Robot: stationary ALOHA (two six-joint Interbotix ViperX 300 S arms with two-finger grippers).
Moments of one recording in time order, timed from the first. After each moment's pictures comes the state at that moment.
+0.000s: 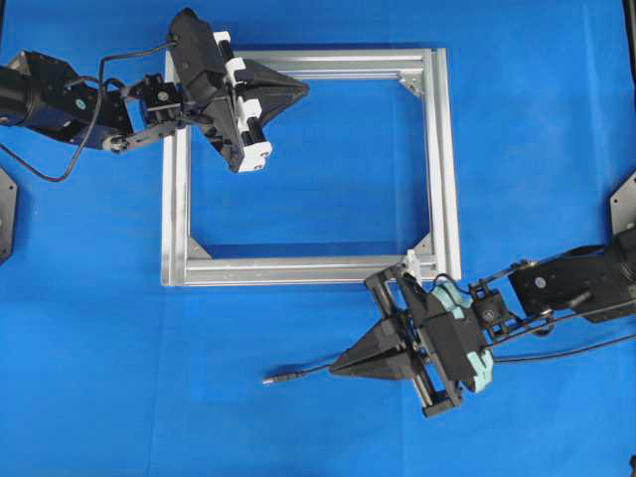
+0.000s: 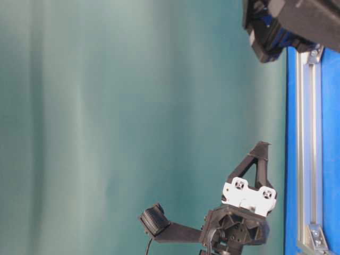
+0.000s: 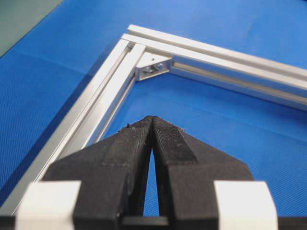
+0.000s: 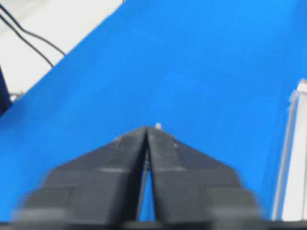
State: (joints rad) left arm 0.28 0.16 0.83 -0.10 -0.76 0.00; right arm 0.32 0.16 0.81 -0.11 -0.76 0.11
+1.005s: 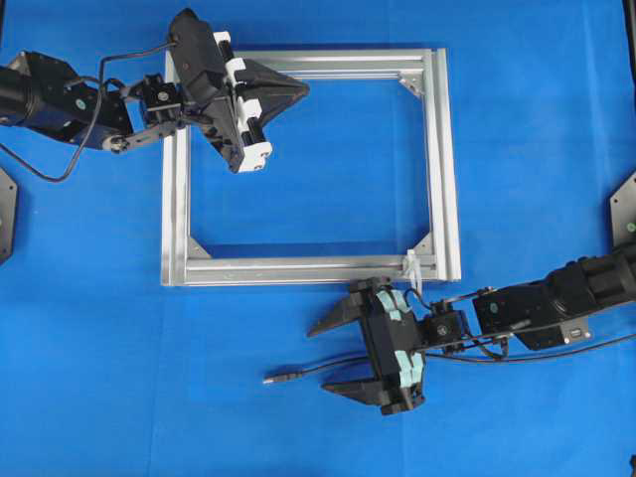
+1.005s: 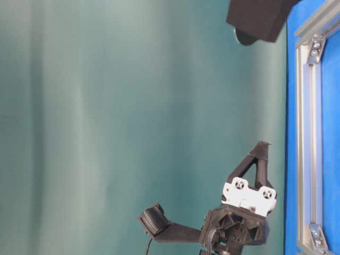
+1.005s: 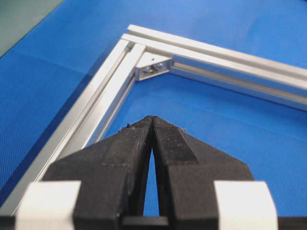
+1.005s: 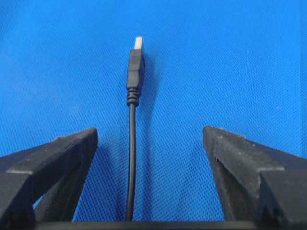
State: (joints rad) left arm 0.28 0.16 0.83 -0.09 -0.76 0.00; right arm 0.37 0.41 0.71 0.15 -0.74 0.12
